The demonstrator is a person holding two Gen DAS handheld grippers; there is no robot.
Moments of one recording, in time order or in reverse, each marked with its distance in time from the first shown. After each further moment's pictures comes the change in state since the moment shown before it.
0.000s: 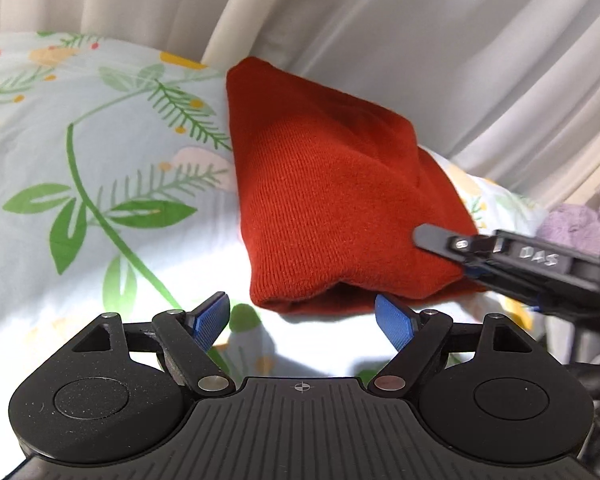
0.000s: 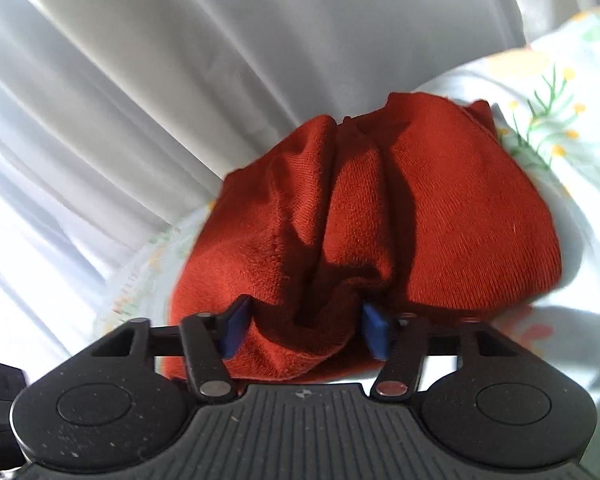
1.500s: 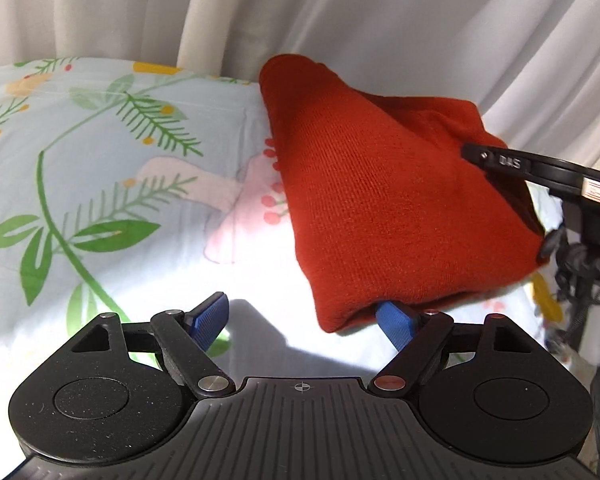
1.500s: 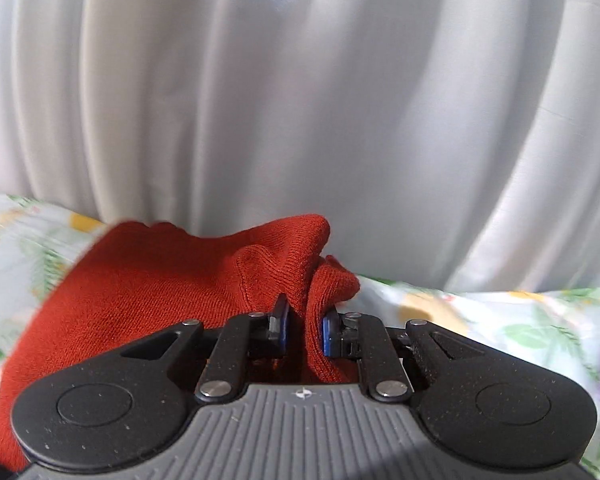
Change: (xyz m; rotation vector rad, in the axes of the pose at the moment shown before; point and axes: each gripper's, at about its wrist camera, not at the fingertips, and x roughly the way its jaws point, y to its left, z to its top) left arm 0.027 -0.038 -0.003 0.084 0.042 0.077; right arm 0.013 0.012 0.066 -0.505 -0.166 -0.475
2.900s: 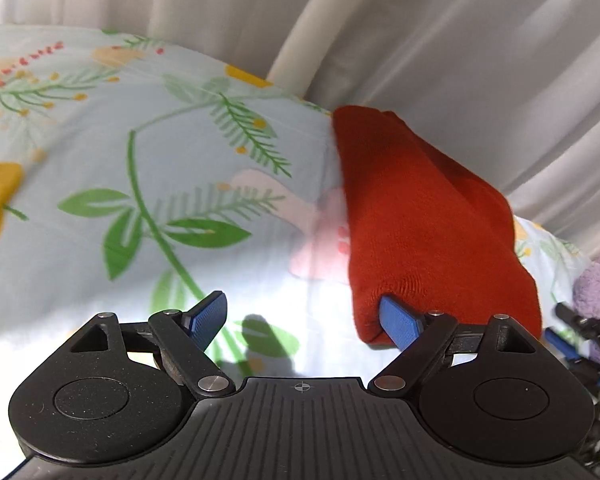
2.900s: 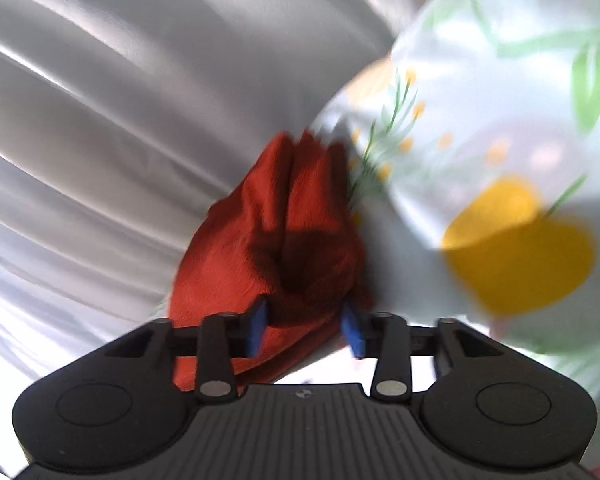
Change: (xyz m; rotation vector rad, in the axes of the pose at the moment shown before) left arm -0.041 0.047 0.000 -0.220 -0.050 0.079; right arm -0.073 -0.116 -0.118 0.839 0.103 0.389
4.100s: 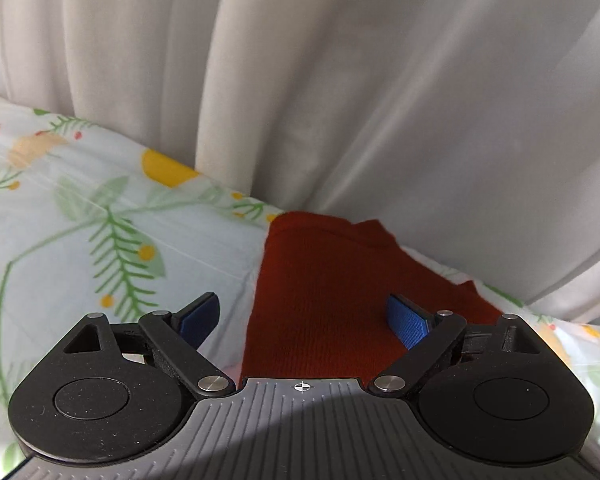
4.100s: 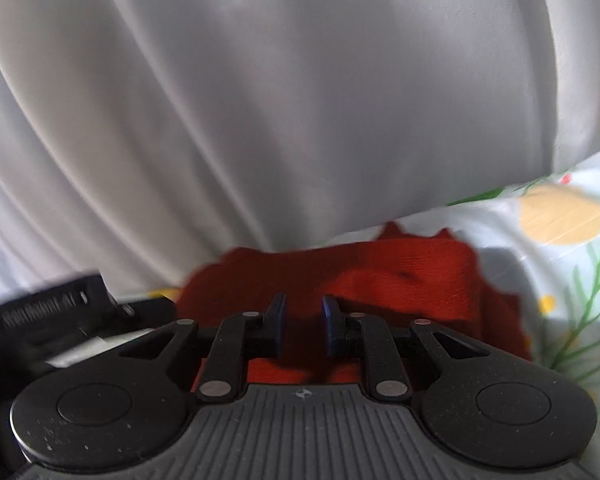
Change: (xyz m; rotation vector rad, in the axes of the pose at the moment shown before) left arm 0.124 -0.110 0.096 -0.018 -0.129 0.164; right arm 0.164 0.110 0.027 -0.420 -0.033 -0.086
